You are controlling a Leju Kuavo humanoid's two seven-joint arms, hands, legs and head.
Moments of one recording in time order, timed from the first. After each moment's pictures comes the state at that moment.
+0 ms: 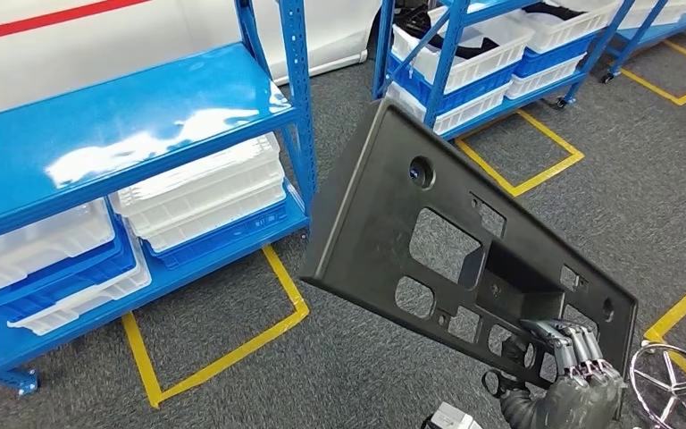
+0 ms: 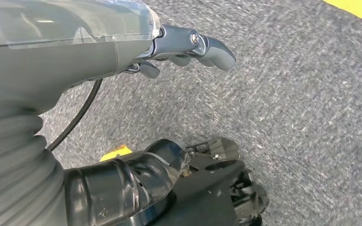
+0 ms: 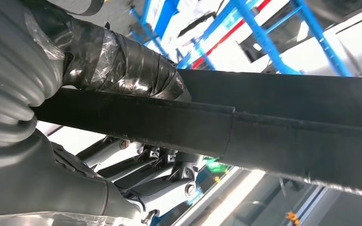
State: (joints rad) left arm -0.08 -0.22 1.00 -0.21 -1.19 0.22 -0.31; right arm 0.33 0.29 0.00 -2.02 0.87 -0.69 -0.63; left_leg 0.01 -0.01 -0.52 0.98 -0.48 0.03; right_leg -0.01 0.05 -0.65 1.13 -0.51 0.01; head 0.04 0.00
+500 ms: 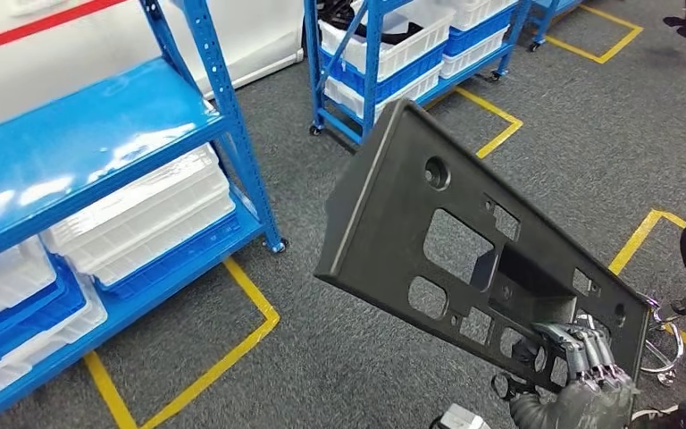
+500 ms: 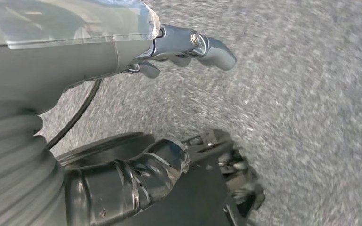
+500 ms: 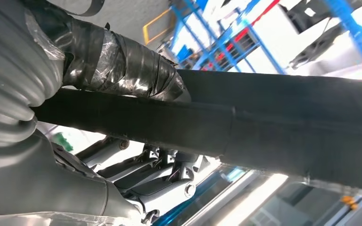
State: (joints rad) left arm -0.09 -0.22 1.00 -0.21 -1.19 0.22 -0.31; right arm 0.34 0.29 -0.02 -2.03 0.86 -0.69 -0.64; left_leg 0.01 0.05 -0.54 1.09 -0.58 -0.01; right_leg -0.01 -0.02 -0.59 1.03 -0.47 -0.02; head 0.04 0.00
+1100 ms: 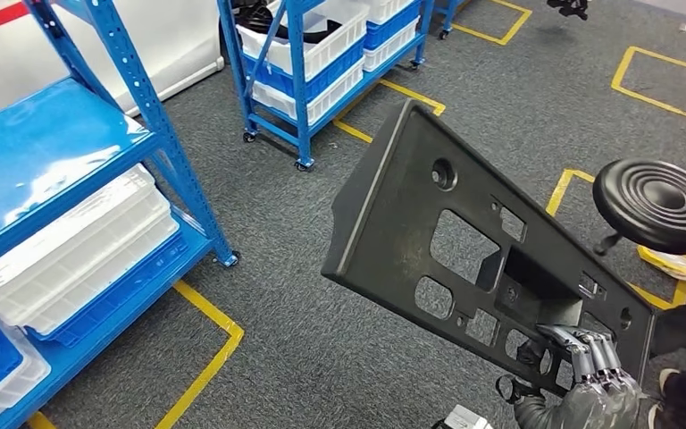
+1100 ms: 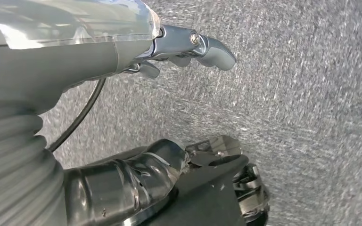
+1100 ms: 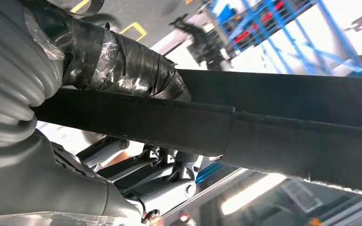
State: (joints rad) left arm -0.08 -0.22 1.00 -0.21 -1.19 0.22 -0.31; right arm 0.35 0.29 -0.04 -2.04 0.86 -0.69 -0.64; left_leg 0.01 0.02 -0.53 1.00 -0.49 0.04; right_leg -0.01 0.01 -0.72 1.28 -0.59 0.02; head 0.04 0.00
